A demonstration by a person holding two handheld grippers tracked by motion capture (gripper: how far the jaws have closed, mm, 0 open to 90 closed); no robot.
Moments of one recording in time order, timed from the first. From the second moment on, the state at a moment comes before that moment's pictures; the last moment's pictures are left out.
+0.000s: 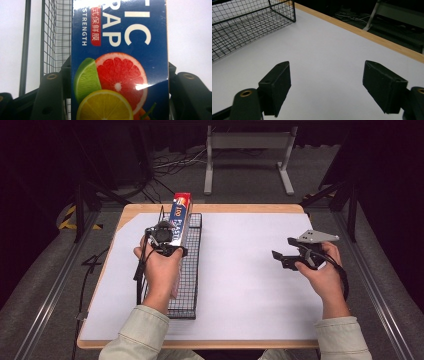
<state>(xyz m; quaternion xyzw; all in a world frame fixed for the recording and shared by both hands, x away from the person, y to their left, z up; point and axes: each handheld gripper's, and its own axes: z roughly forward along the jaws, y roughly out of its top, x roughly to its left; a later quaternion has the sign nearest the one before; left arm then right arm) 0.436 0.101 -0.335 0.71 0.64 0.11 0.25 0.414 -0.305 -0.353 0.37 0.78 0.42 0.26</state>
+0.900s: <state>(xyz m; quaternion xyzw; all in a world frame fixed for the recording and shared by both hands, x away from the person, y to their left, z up) 0.437 0.094 -0.372 0.72 0.65 0.11 0.24 0.418 -0.304 -0.361 0.38 0.78 0.42 0.25</state>
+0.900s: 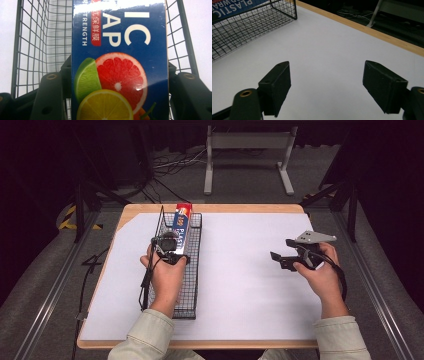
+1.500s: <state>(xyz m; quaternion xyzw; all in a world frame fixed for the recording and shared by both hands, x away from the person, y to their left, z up) 0.436 0.096 -0.388 0.71 0.66 0.09 0.21 0.419 -0.300 -0.363 0.38 0.79 0.42 0.24</state>
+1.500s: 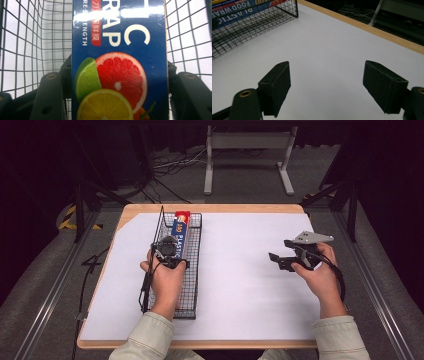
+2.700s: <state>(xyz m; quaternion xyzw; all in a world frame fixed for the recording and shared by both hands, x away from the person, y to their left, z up) 0.435 0.087 -0.388 0.71 0.66 0.12 0.21 0.418 -0.299 -0.363 0.37 0.79 0.43 0.24</state>
